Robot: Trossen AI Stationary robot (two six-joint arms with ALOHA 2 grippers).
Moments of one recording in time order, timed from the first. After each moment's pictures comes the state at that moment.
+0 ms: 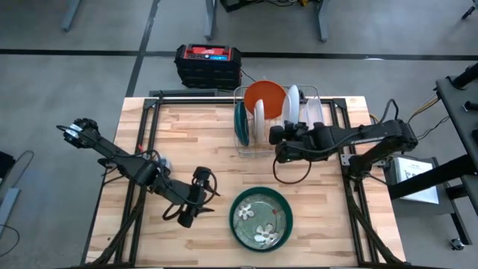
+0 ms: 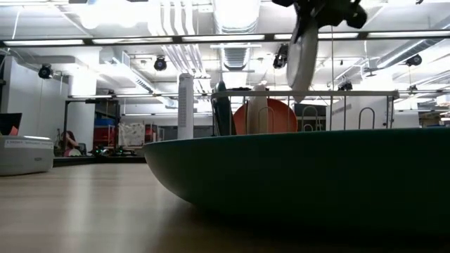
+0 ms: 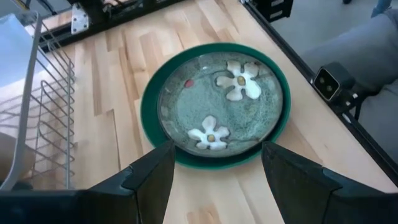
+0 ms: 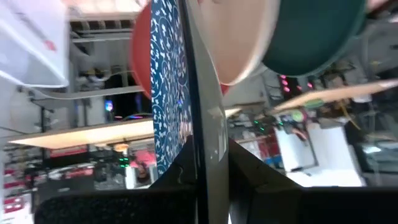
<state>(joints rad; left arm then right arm) -0.52 1.29 1.04 -0.41 -0.26 0.00 0.14 1.49 1.42 -1.14 1.00 -1.75</state>
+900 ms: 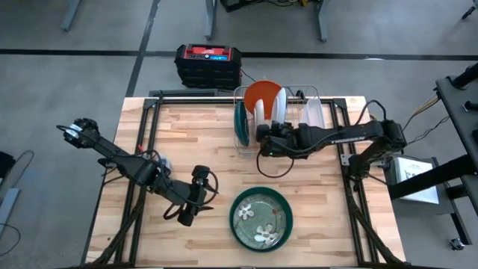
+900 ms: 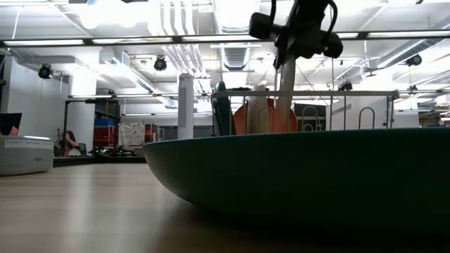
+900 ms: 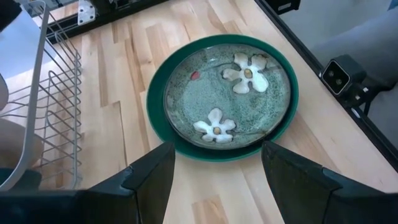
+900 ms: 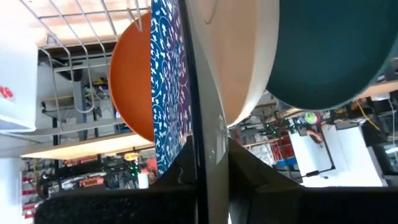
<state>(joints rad) -0.52 1.29 1.05 -0.45 -0.28 -0.02 0.04 1.61 1.35 -0.90 0.95 -1.80</state>
